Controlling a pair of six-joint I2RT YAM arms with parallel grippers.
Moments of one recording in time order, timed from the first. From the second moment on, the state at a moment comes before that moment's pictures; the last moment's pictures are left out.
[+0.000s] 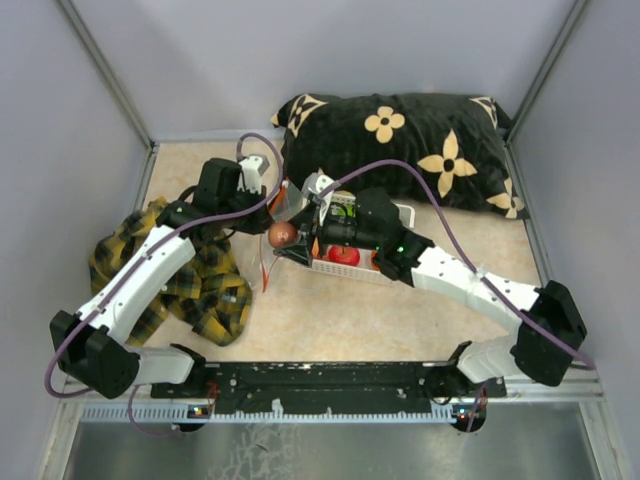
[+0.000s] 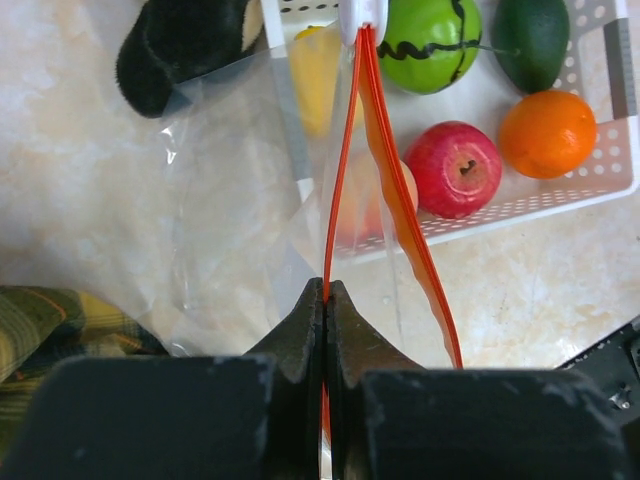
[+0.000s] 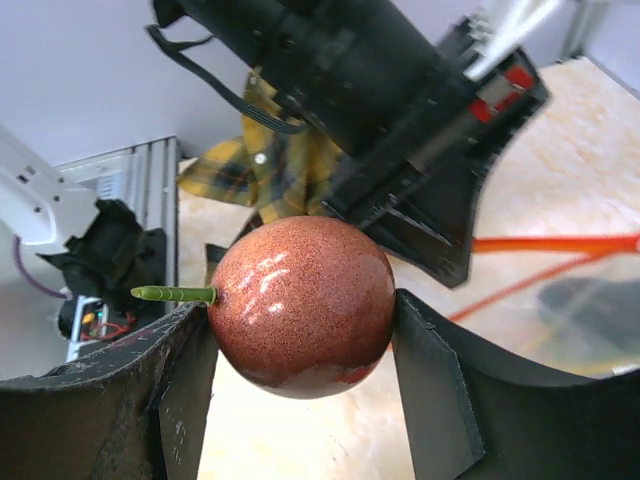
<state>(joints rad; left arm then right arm) -0.47 1.30 1.23 -0.62 0.13 -0.21 0.85 1.32 1.02 0.22 -0.49 0.07</state>
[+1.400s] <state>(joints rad) -0.45 1.24 1.18 -0.58 0.20 -0.19 0.83 1.60 0.87 0.63 -0.46 0.11</state>
